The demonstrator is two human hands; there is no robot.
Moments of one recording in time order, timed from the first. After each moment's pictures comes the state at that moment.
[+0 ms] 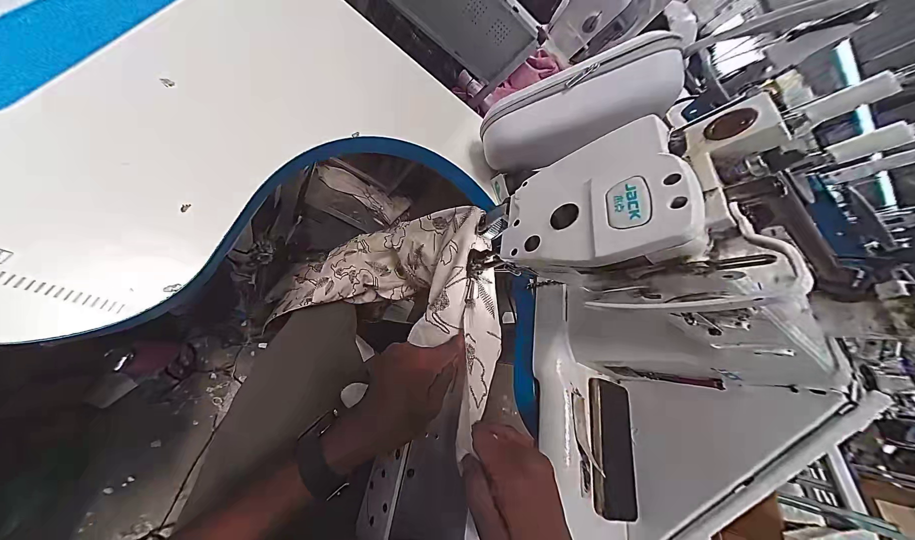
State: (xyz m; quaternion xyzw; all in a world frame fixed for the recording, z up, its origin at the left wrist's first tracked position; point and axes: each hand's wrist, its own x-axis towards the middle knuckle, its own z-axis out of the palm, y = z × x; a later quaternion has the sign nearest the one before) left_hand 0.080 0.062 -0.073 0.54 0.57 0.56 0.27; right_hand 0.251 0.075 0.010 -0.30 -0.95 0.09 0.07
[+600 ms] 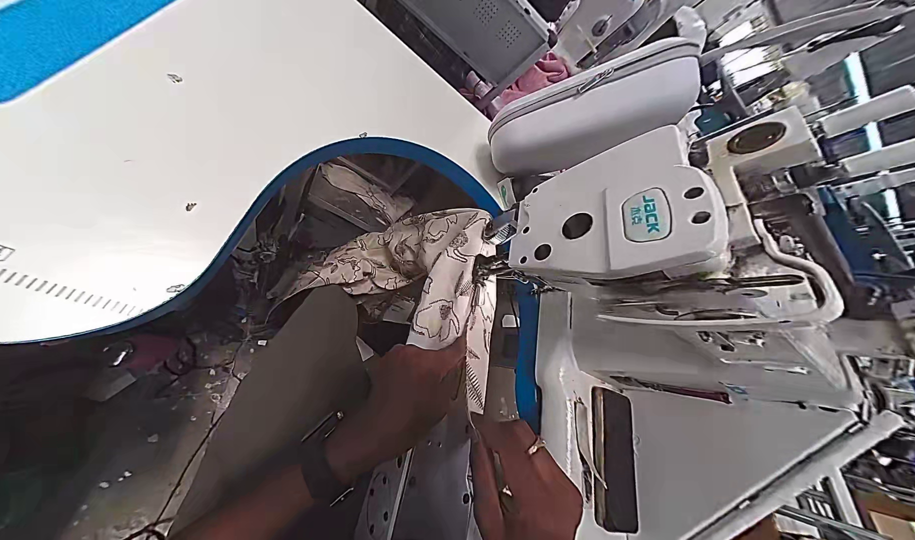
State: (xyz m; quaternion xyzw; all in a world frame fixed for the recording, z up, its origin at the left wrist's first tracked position) left_hand 0.080 0.062 -0.069 0.54 0.58 0.55 0.24; right_hand 0.232 0.068 0.003 -0.34 -0.91 -0.01 0.22
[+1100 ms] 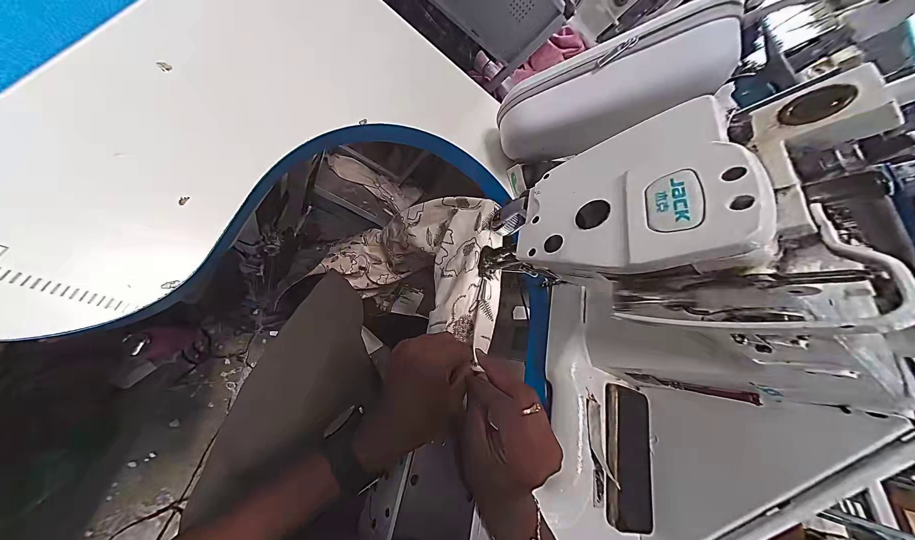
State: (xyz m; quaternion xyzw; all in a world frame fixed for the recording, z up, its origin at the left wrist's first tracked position) left_hand 0.098 0.073 -0.079 0.49 0.57 0.63 0.16; right_hand 0.217 0.104 -0.045 -0.30 -0.87 -0.04 0.38
